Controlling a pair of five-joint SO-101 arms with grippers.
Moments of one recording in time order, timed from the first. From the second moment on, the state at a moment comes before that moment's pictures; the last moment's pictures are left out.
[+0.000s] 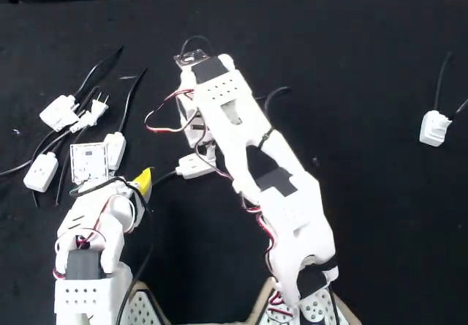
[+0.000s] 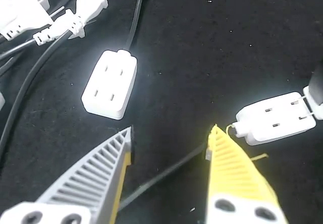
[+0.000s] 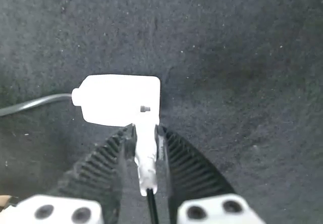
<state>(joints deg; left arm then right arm) -6.2 -104.2 93.7 54.2 1.7 -28.2 36.4 -31.6 99.1 -7.2</state>
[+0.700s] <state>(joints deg) -6.2 -104.2 93.7 54.2 1.7 -27.4 38.7 -32.0 99.1 -6.3</state>
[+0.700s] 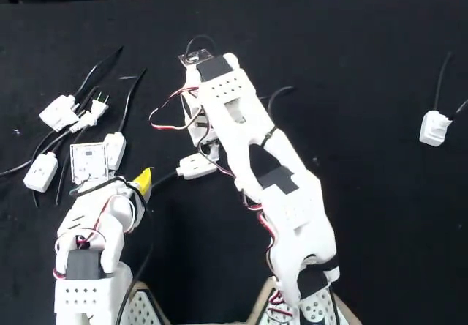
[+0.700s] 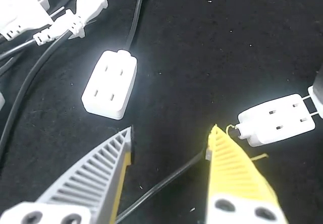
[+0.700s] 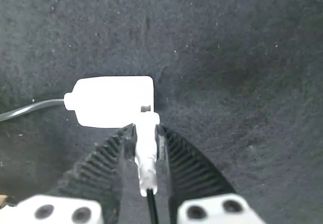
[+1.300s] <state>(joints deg) -6.2 -104.2 93.7 54.2 1.7 -28.0 39.2 -33.6 99.2 -6.3</state>
